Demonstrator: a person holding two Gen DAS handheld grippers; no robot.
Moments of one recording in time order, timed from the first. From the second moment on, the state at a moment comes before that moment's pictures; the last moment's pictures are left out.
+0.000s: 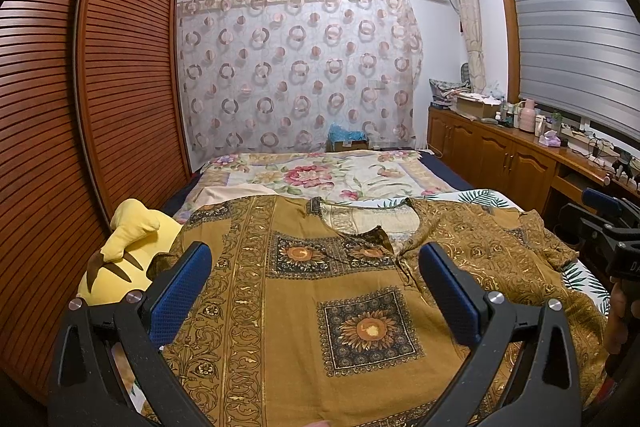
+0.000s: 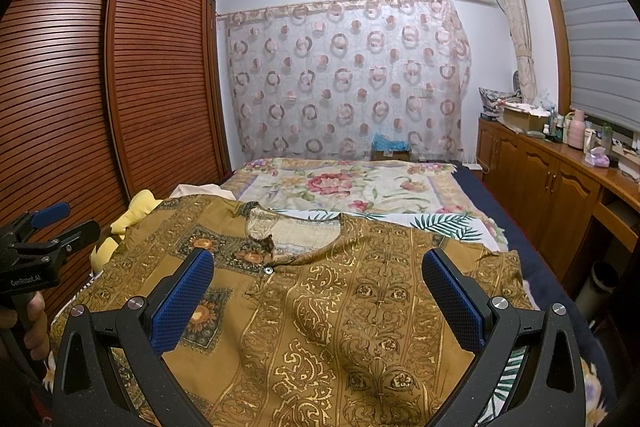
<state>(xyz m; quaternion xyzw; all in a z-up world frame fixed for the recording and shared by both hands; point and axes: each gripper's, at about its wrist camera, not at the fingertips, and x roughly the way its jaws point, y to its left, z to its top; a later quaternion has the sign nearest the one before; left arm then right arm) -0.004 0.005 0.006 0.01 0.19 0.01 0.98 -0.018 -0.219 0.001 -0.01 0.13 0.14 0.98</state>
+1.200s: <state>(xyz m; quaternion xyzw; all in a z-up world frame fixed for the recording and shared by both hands) 0.014 0.082 -0.035 -0.01 0.26 0.02 0.96 0.005 -0.204 -0.003 -0.04 0.17 0.20 0.96</state>
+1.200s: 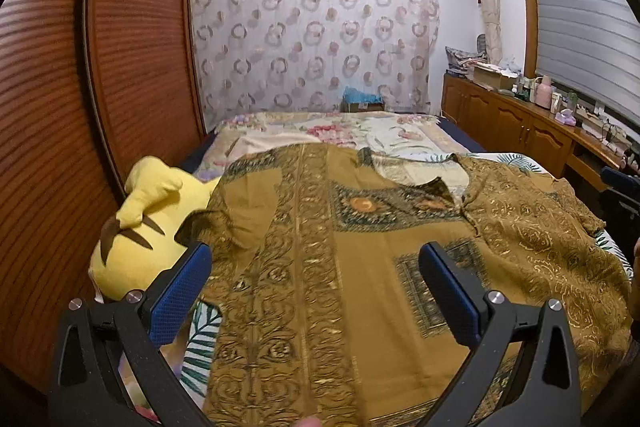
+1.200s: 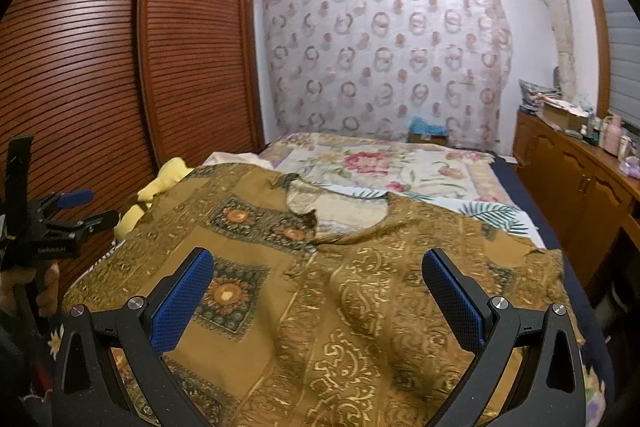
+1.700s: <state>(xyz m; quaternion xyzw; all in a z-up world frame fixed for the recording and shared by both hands) 0.051 0.176 -0.077 -0.05 0.34 0.04 0.94 0.040 -0.191 -0.006 -0.08 0.21 0.26 0.94</state>
